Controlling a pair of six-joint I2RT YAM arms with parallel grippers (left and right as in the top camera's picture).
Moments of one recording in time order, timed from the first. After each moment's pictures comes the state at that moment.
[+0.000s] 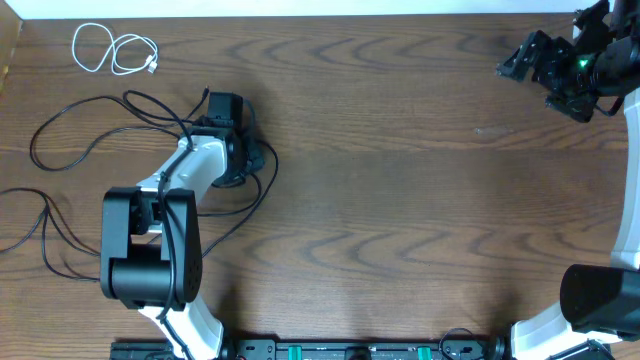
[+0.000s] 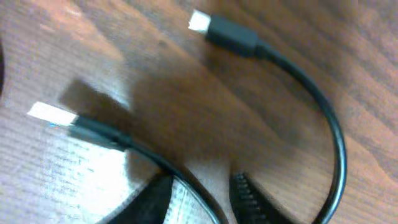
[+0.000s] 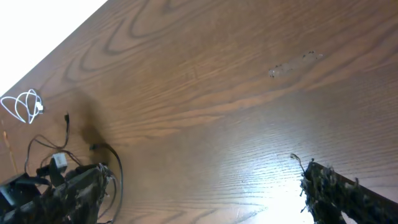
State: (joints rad) left arm -0.07 1.89 1.11 -0.52 -0.02 -0.52; right arm -0.15 1.76 1.99 -1.34 -0.37 0.38
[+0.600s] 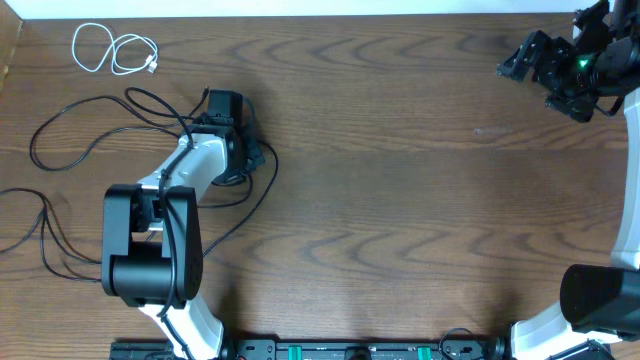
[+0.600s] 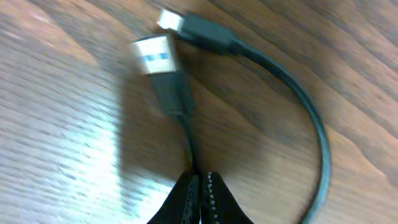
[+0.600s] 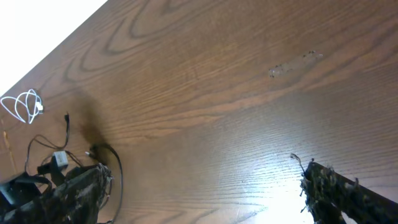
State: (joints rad) left arm -0.07 1.89 1.12 -0.52 0.02 -0.48; right arm -0.15 1.76 1.99 -1.34 -0.37 0.38
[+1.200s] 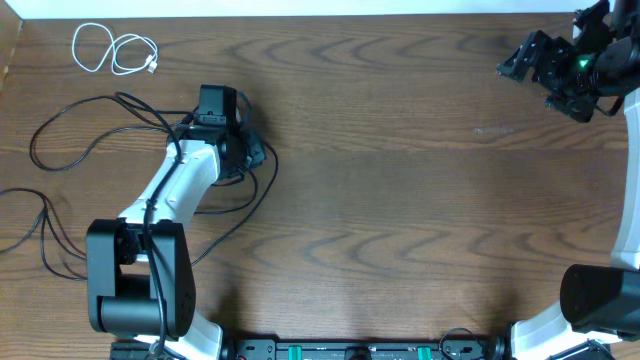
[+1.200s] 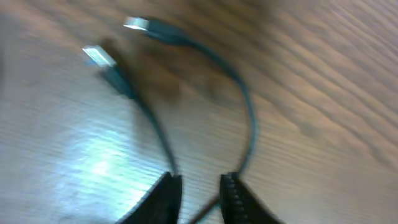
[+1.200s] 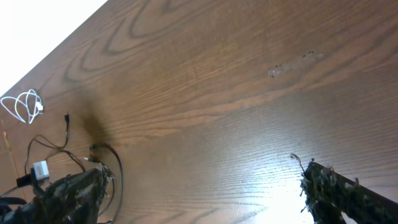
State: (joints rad) left arm -0.07 1.74 1.11 -0.59 0.09 -0.48; right arm -0.15 1.76 1.99 -1.34 -0.37 0.38
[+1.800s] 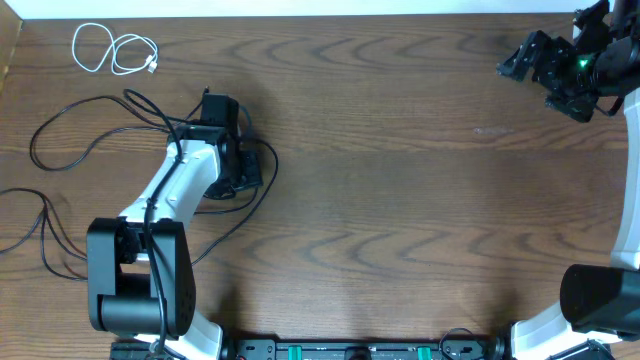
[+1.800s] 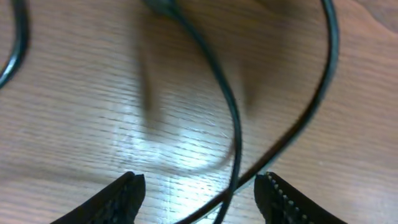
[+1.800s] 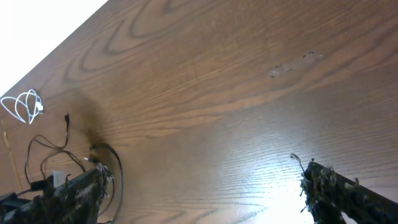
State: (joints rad) left arm -0.07 1.75 1.11 -0.78 0.04 -0.28; right arm -0.15 1.76 1.99 -1.34 -0.37 0.38
